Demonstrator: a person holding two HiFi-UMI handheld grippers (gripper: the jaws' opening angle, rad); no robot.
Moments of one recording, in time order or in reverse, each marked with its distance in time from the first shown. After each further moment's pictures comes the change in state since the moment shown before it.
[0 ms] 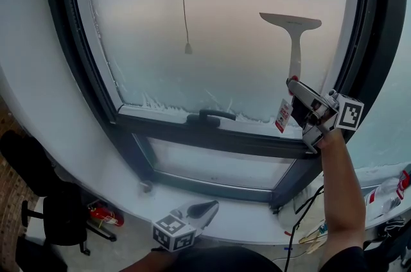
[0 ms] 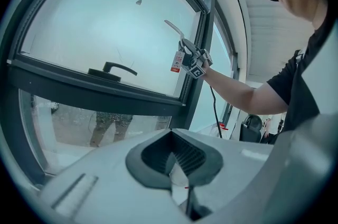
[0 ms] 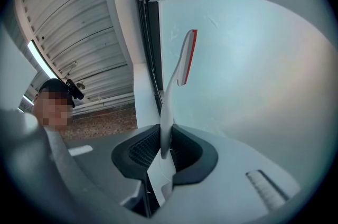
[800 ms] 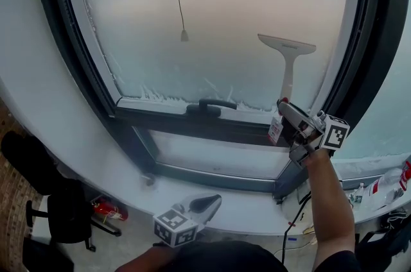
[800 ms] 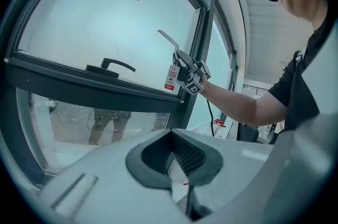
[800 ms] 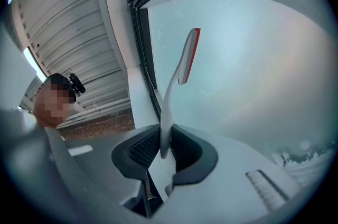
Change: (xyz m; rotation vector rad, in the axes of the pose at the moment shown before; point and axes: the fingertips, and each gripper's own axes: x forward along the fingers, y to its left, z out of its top) left arm 0.001 -0.002 -0.006 -0.004 0.036 -0.012; right arm -0.029 -0.021 -0.088 0.113 -0.084 -0.047
